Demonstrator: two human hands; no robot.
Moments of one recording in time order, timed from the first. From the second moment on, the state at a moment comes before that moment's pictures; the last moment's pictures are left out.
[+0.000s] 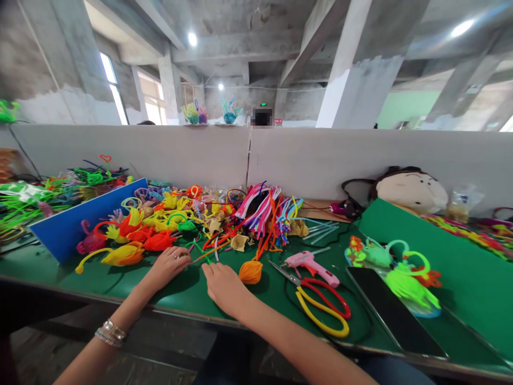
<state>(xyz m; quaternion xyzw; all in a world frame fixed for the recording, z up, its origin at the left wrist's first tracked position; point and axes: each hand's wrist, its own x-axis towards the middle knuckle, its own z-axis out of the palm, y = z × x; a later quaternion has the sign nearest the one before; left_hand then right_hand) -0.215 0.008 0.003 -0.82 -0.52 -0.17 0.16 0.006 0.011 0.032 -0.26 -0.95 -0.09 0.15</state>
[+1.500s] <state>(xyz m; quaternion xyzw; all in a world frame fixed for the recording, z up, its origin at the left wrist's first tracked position) -0.065 -0.005 0.052 -0.71 -0.44 -0.54 0.10 0.117 0.031 0.081 -0.37 -0.83 0.16 0.39</state>
